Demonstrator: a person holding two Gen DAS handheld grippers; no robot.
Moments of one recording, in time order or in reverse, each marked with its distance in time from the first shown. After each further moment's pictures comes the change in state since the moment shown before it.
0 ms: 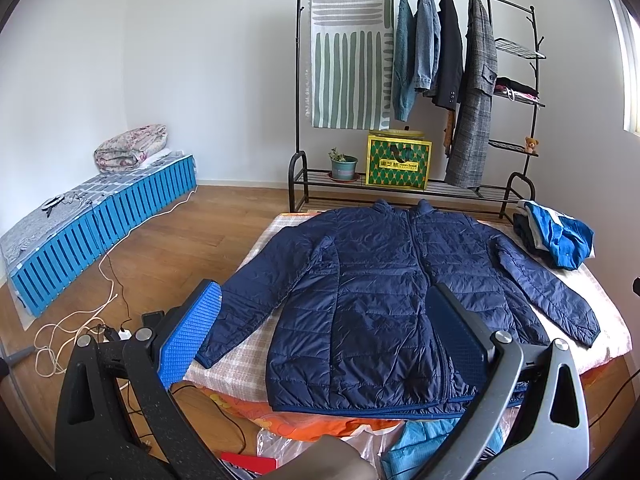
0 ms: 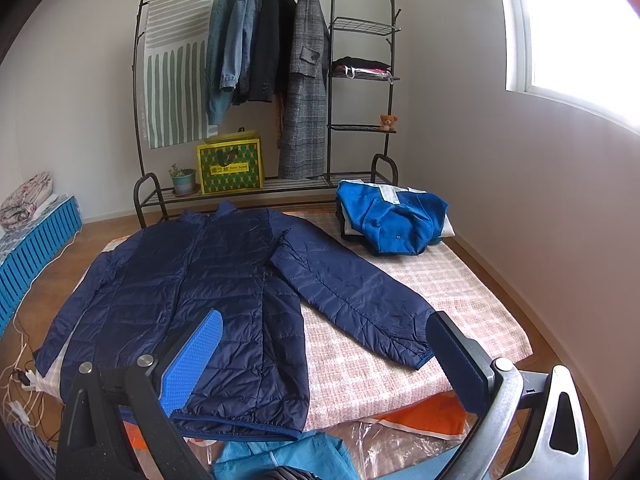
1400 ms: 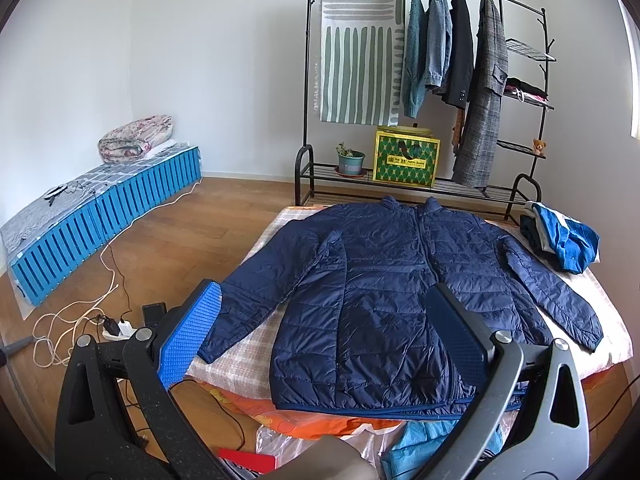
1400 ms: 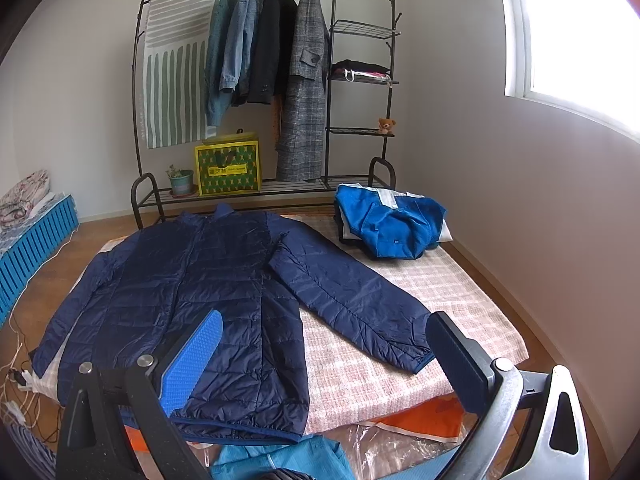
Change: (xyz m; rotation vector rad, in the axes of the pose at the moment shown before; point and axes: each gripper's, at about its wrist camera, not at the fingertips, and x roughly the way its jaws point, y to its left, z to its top) left arm 0.015 0.013 -0.005 -0.031 0.017 0.017; right arm -0.001 0.009 0.007 -0.013 -0.003 -0.015
